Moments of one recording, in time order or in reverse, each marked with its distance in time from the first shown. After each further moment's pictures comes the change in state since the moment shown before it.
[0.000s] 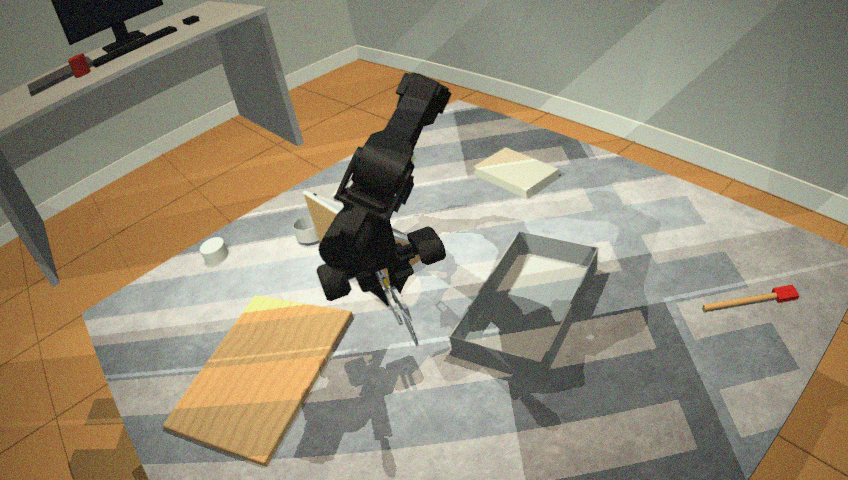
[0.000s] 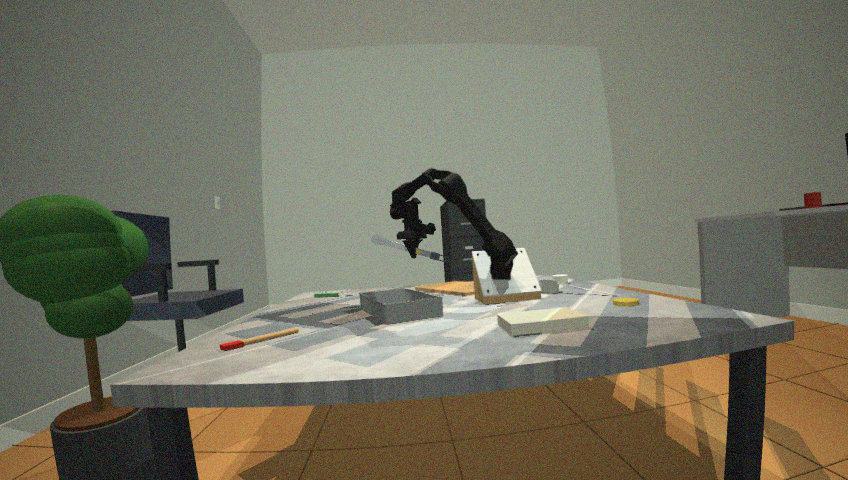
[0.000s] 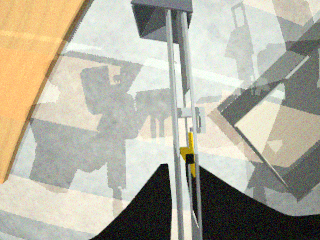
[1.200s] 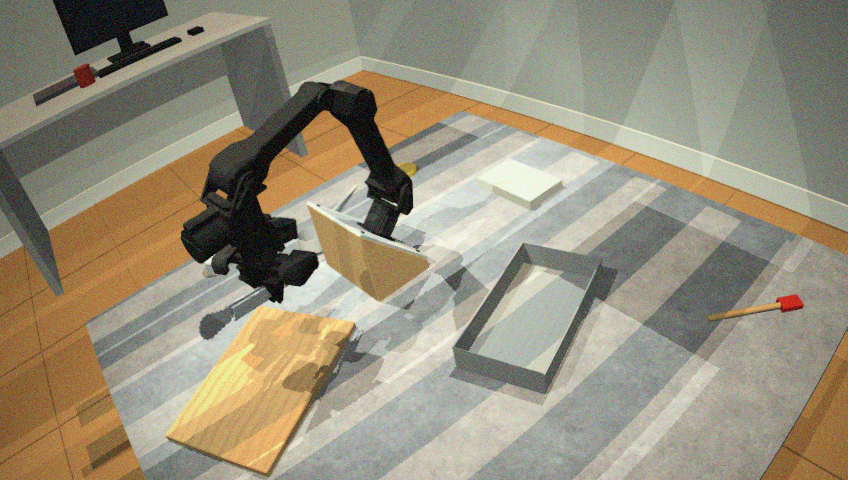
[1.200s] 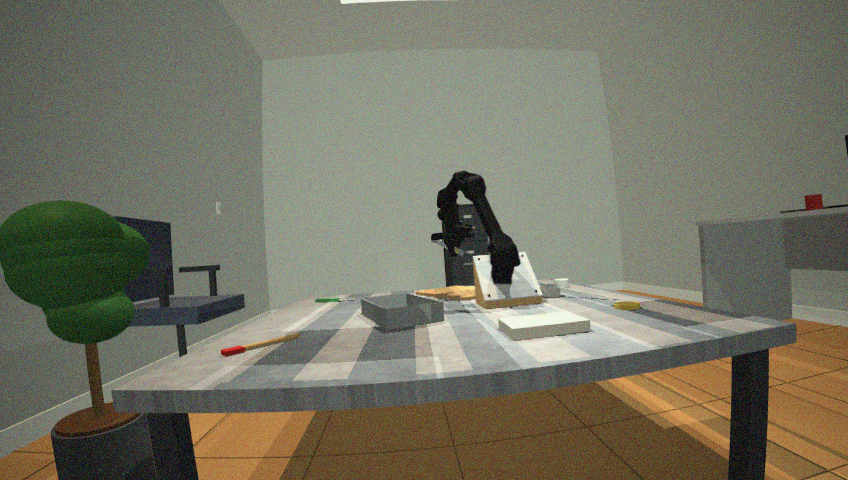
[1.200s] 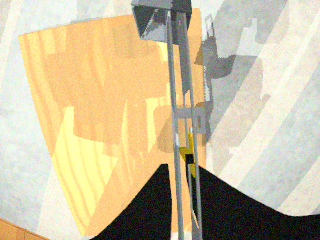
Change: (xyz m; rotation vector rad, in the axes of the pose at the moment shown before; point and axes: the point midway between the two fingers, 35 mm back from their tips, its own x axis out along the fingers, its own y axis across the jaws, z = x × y) arm -0.013 0.174 0.122 0.711 0.020 0.026
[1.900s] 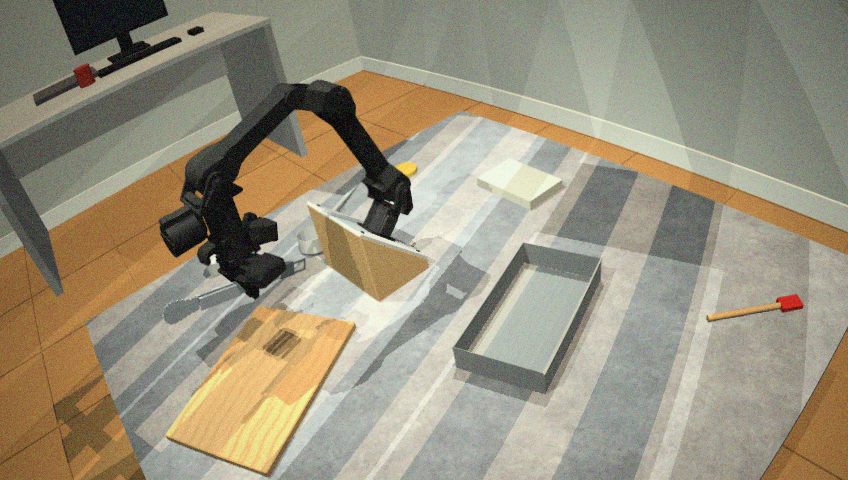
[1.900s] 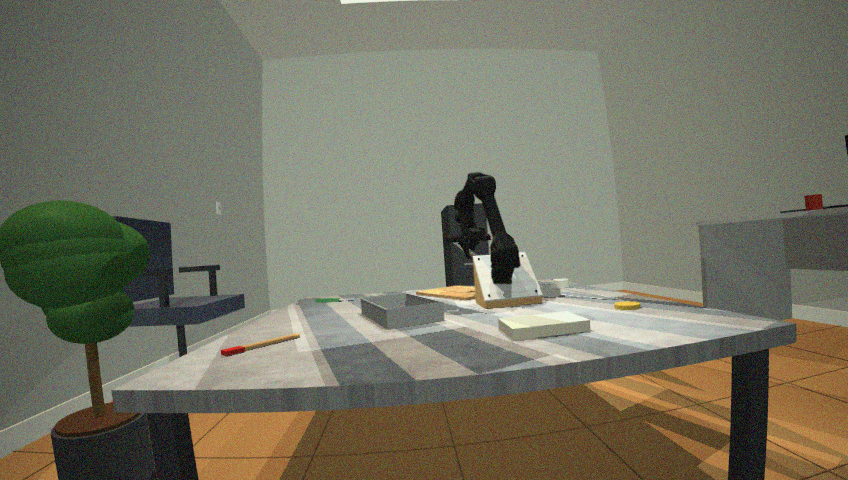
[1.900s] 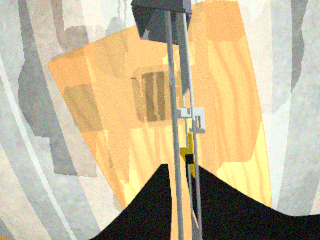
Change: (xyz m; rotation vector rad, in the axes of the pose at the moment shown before) arm 0.015 0.070 0.016 0.244 0.011 0.000
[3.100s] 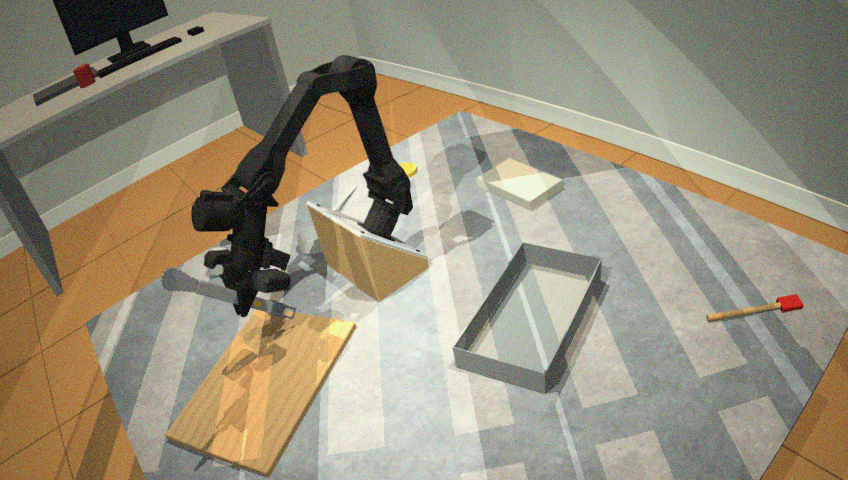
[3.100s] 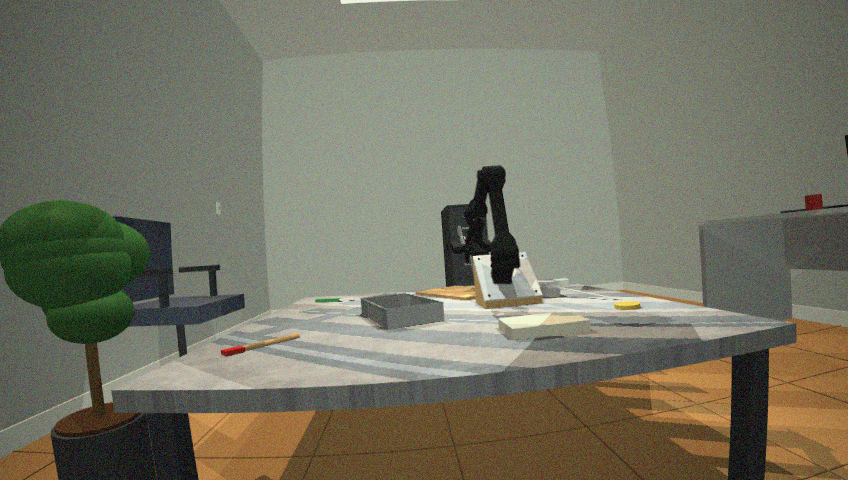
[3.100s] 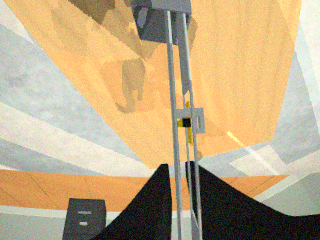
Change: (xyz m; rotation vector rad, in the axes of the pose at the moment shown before) arm 0.027 0.011 -0.018 0.016 0.537 0.002
